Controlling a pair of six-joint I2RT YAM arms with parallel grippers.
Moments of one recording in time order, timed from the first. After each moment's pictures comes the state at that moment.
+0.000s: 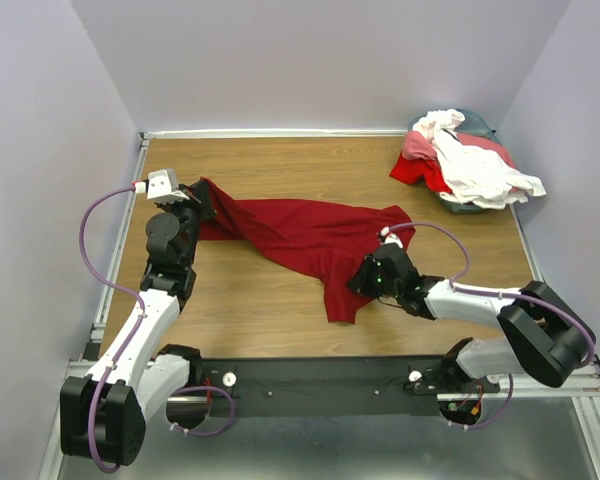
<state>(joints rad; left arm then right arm) -0.16 0.93 0.55 0.50 -0.14 -0.37 0.69 1.35 0.43 0.19 0.03 0.78</state>
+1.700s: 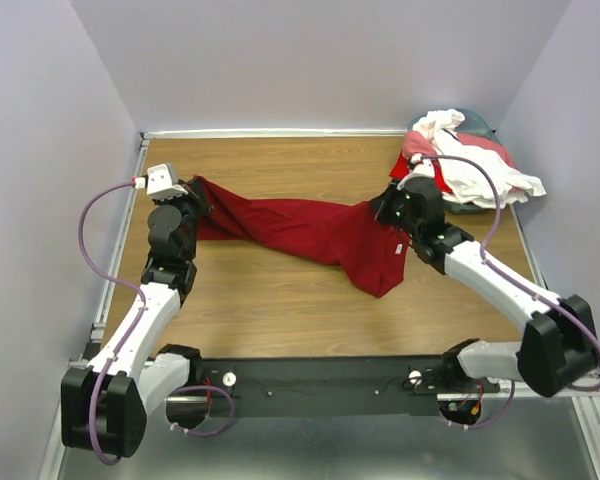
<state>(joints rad) -0.16 0.96 0.59 0.46 -0.23 -0.33 0.46 1.26 0.85 0.04 0.14 0.51</state>
